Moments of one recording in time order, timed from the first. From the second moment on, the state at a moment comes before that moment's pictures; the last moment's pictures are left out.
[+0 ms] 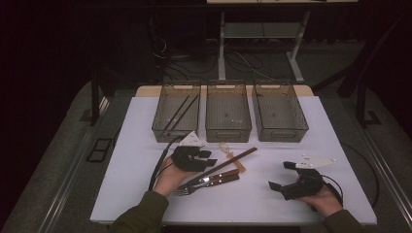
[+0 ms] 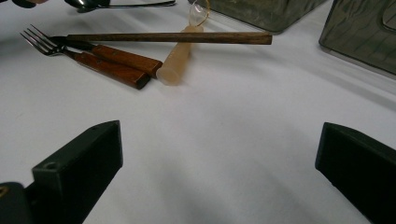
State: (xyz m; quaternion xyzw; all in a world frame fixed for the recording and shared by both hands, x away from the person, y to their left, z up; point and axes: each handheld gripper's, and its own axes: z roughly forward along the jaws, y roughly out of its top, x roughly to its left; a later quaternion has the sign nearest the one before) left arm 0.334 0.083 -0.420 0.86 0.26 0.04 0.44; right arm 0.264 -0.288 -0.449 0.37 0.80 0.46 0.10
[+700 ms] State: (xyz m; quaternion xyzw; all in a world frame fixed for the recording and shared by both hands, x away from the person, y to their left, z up) left arm 0.338 0.072 -0.434 0.88 0.25 0.03 0.41; right arm 0.261 -0.283 -0.451 0.36 0.81 0.45 0.10
